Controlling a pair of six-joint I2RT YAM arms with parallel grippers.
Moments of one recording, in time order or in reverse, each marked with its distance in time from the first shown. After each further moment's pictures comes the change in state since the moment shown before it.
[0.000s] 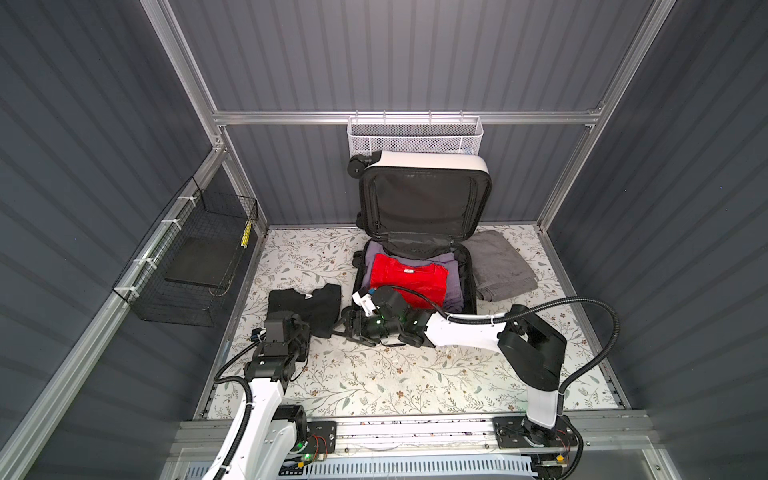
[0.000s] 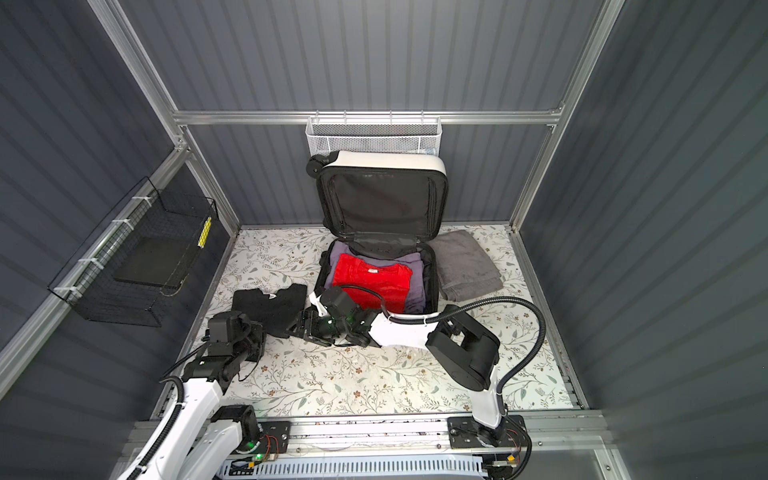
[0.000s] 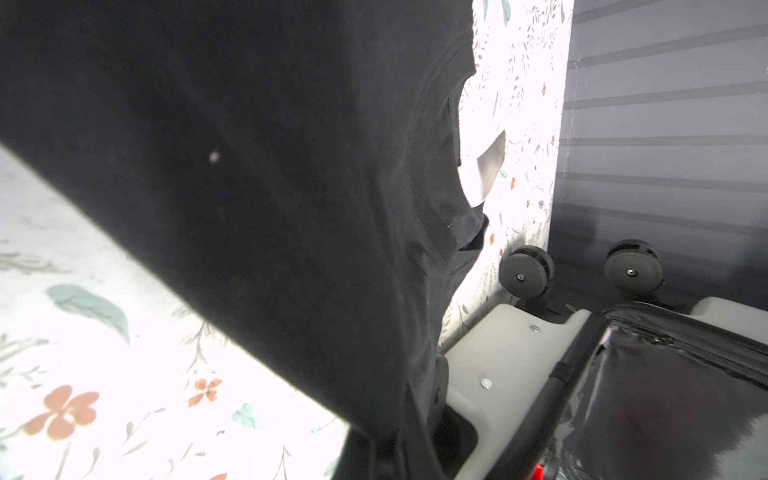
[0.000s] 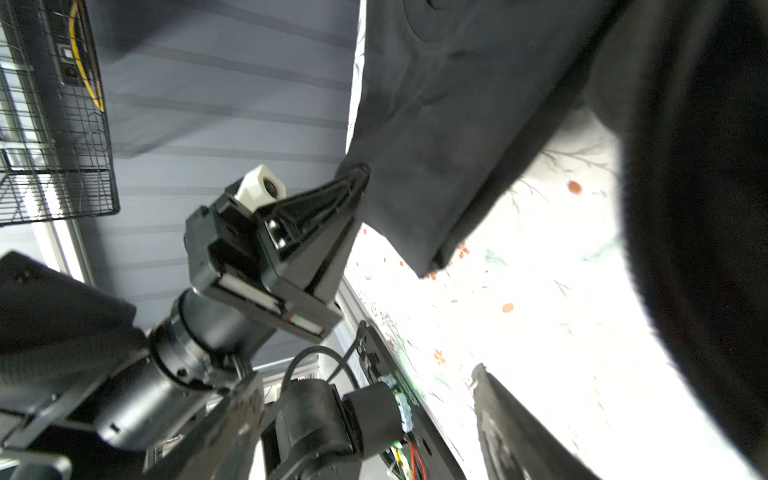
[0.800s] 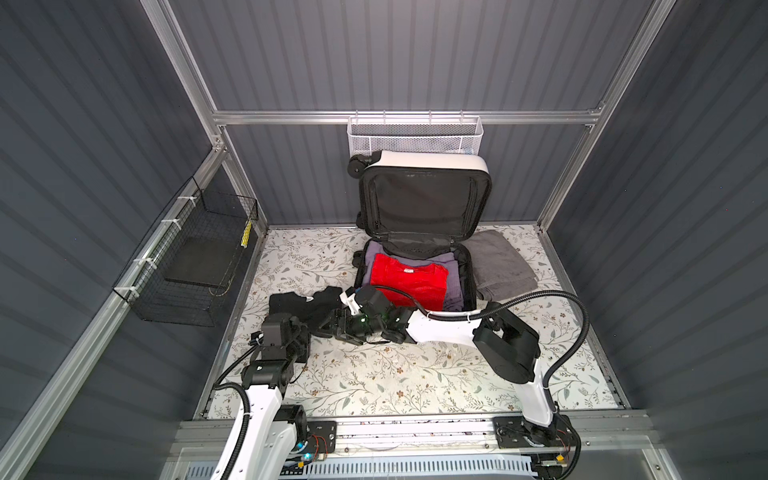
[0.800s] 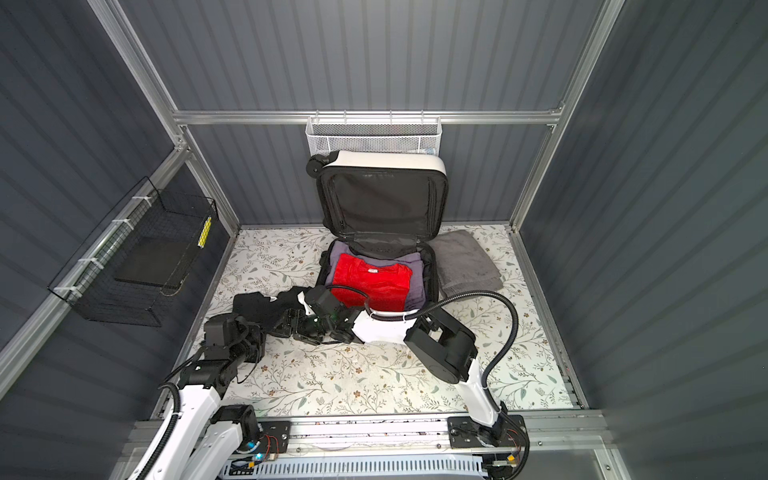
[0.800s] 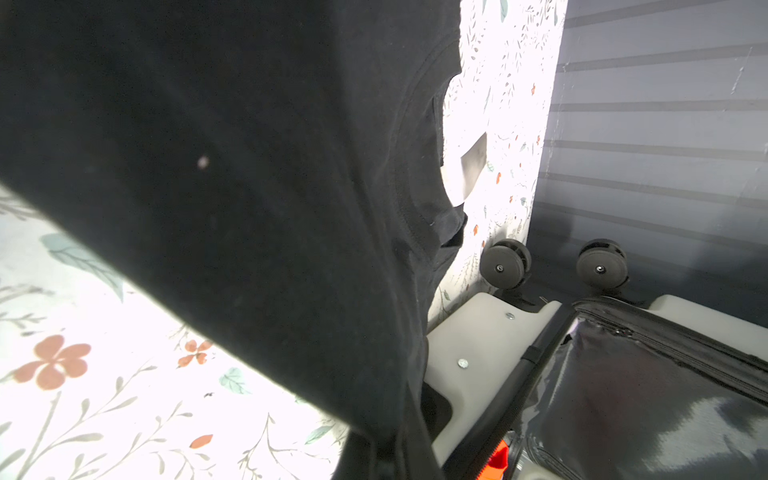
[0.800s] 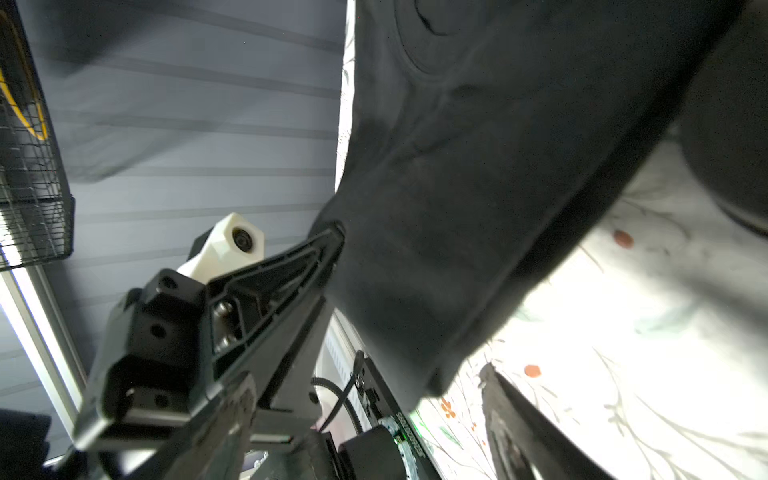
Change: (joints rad) left arm 0.000 -0.053 0.006 -0.032 0.038 -0.075; right arm 0.016 0.162 0.182 -0.041 0.016 0.021
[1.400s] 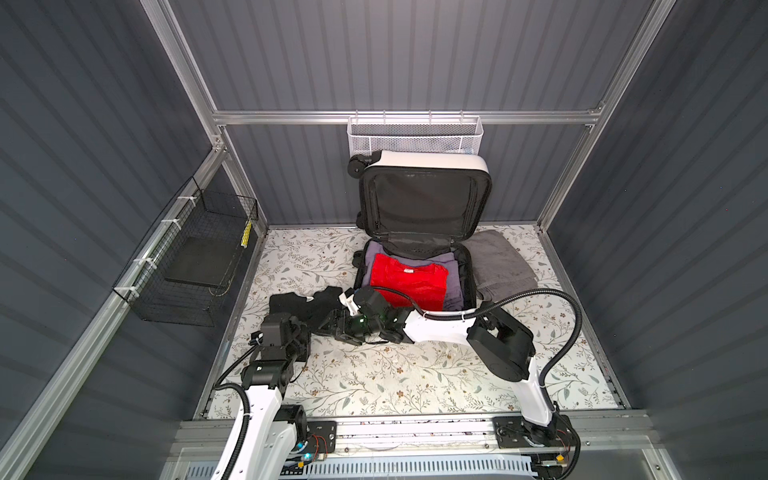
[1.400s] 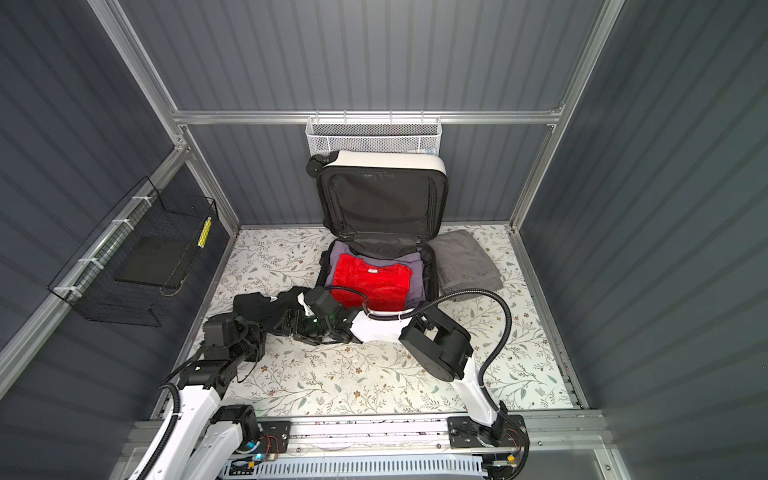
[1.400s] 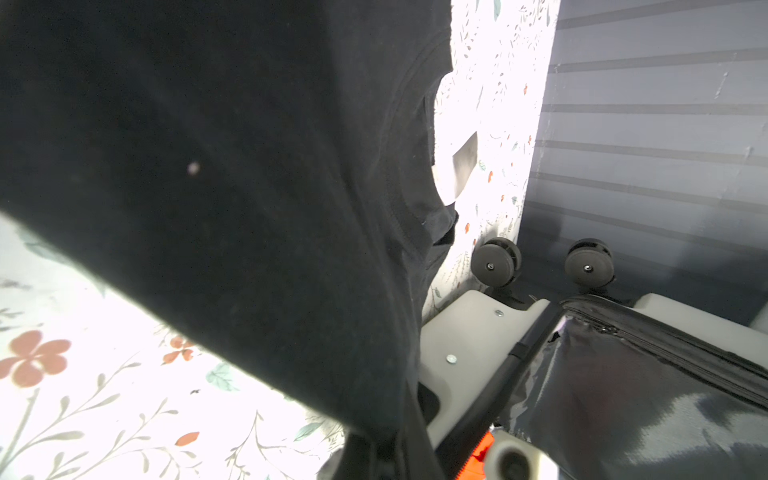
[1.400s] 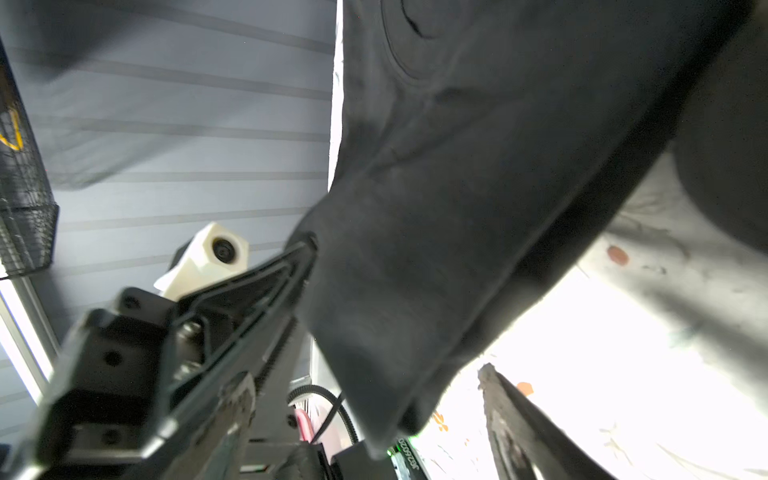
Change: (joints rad) left arm 0.000 -0.002 0.000 0.019 0.010 -0.014; right arm -0.005 0.029 -0.013 0.023 -0.004 0.000
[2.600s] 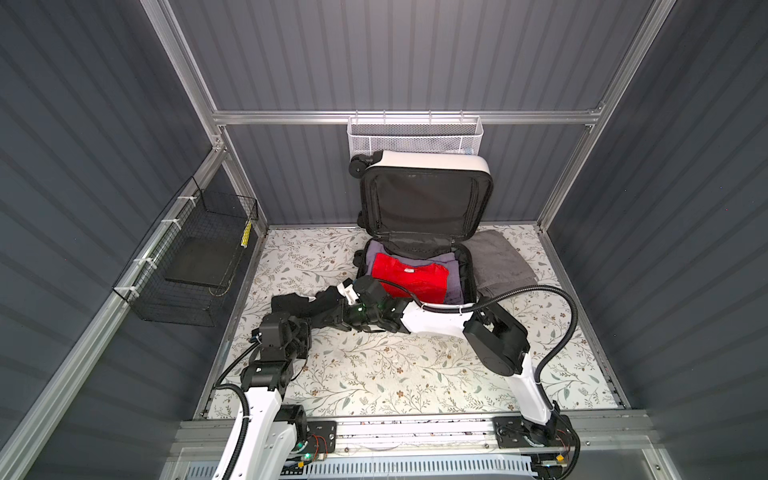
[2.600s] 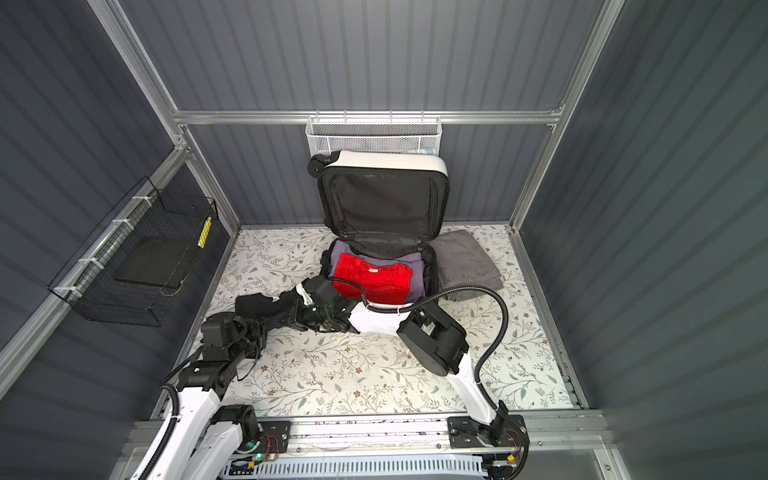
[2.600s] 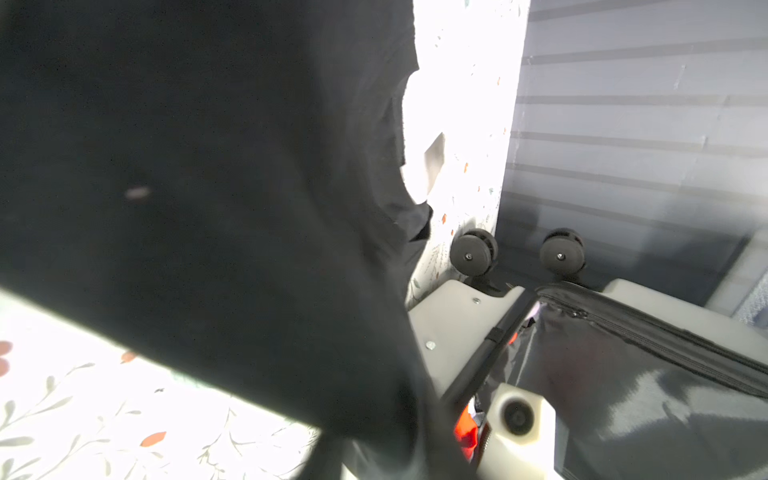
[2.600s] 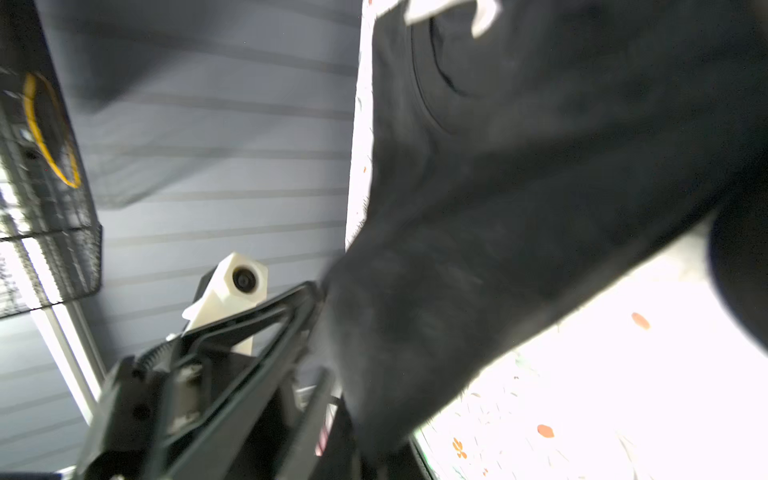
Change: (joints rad) left arm 0.000 -0.017 0.019 0.032 0.016 0.008; right arm -0.054 0.053 0.133 -0.031 -0.064 0.007
